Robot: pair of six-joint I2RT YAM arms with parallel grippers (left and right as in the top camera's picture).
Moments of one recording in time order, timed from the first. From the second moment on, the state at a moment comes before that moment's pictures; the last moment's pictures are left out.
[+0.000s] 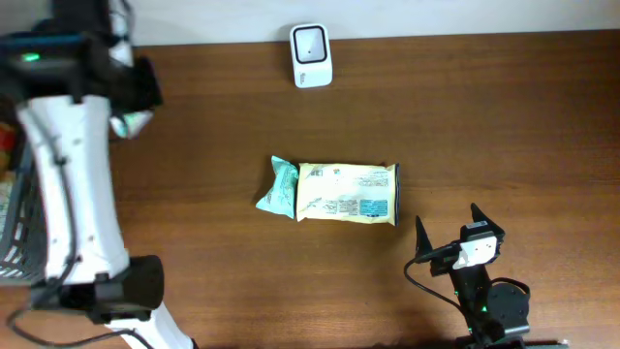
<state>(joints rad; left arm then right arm) 0.03 1.92 2.44 -1.62 -0.10 -0.18 0.12 0.01 0.01 -0.07 -0.04 -0.08</state>
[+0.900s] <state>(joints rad) 0.49 1.69 2.17 -1.21 -0.33 -0.18 0.12 0.01 0.01 -0.07 -0.04 -0.08</state>
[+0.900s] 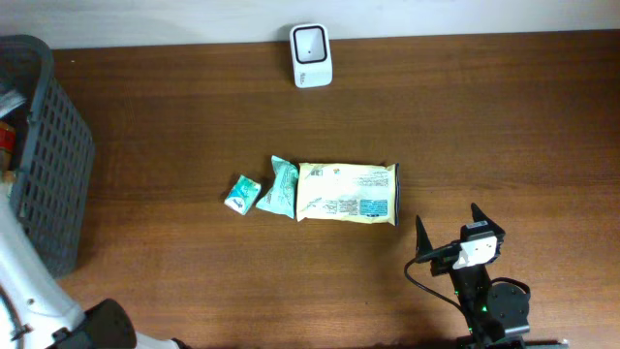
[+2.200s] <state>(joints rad) 0.84 2.11 1.62 -0.69 -0.20 0.53 0.12 0.01 0.01 -0.07 -0.04 -0.08</state>
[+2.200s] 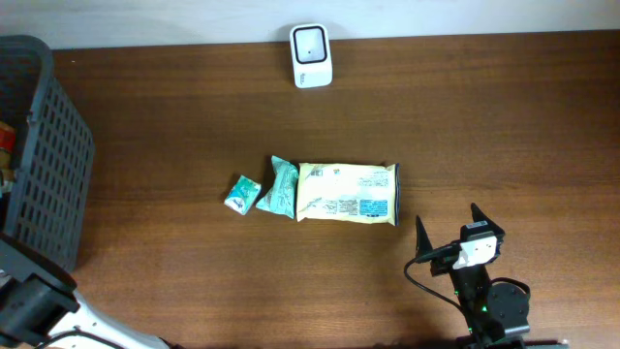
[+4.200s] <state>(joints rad) 0.25 1.37 1.73 -1.16 -0.12 -0.04 0.12 0.01 0.01 -0.07 -0.04 -0.08</state>
